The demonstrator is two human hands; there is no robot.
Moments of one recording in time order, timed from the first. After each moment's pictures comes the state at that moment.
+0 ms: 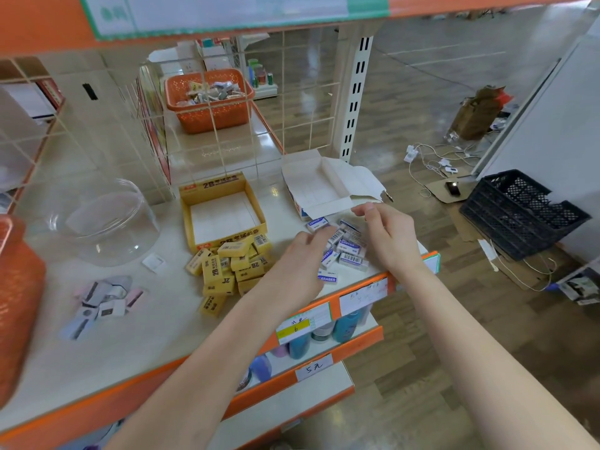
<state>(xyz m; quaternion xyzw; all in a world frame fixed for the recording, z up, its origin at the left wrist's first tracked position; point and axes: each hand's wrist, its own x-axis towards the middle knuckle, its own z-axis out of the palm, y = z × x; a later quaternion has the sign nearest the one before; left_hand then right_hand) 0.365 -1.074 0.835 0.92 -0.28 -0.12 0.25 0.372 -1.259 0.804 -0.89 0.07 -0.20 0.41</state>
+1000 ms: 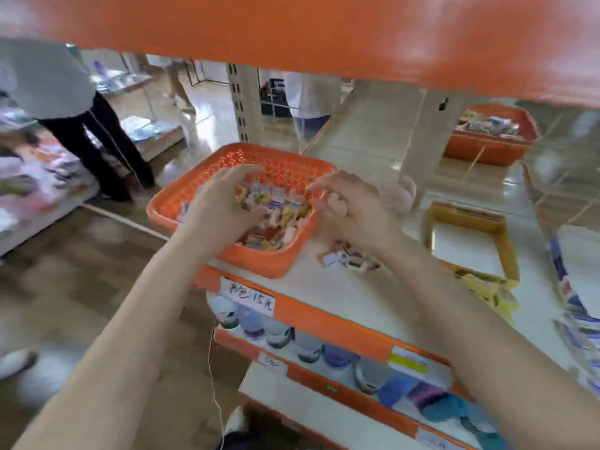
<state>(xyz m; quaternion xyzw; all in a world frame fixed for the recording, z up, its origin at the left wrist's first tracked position) 0.273 -0.730 0.911 0.92 0.17 0.20 0.27 0.403 -0.903 0.882 -0.77 -0.49 -0.12 0.39</state>
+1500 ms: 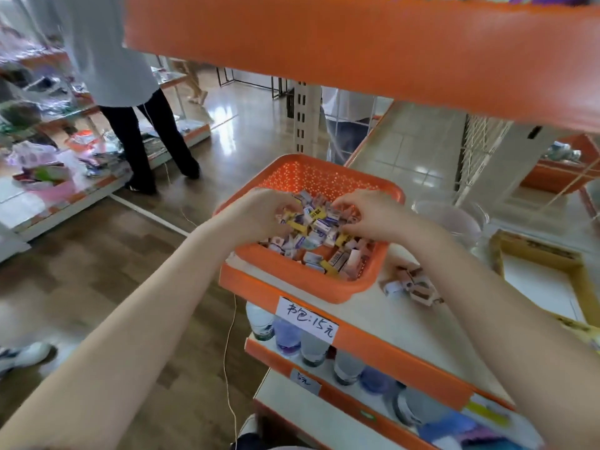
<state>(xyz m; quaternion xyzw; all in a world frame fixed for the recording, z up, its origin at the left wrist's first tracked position) 0.288 -0.638 0.906 0.98 0.11 0.01 0.15 0.427 -0.809 0.897 -0.87 -0.48 0.08 0.09</state>
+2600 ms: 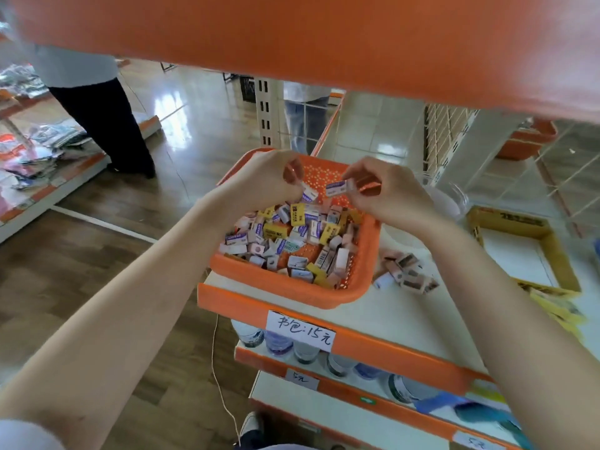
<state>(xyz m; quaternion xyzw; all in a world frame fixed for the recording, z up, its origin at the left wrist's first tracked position) 0.360 -0.635 0.917 0.96 0.05 0.05 0.28 0.423 -0.834 0.909 -0.85 -0.35 0.05 0.39</state>
